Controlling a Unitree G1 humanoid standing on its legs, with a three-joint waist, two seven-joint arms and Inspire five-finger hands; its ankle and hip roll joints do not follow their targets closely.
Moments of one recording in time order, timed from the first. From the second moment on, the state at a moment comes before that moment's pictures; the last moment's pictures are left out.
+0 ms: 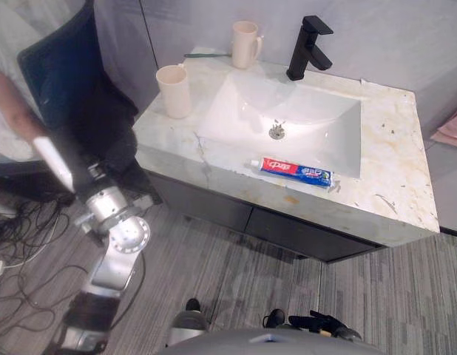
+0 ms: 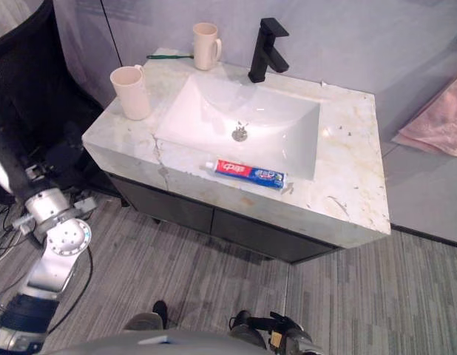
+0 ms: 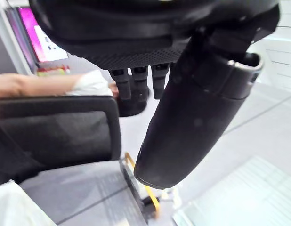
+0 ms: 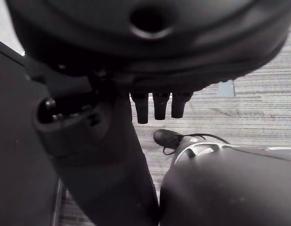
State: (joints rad) left arm -0.08 0.45 -0.11 -0.18 0.17 -0.17 0.92; right arm 0.01 -0.23 0.16 1.21 0.46 0.09 -0.05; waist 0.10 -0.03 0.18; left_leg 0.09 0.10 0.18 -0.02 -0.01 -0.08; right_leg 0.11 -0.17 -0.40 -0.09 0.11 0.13
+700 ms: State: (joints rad) left arm -0.43 0.75 -0.41 -0.24 0.11 0.02 0.25; right arm -0.04 -0.25 0.15 1.26 0.40 0.08 -0.02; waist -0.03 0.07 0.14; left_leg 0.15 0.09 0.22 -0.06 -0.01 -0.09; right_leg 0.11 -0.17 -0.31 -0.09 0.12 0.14
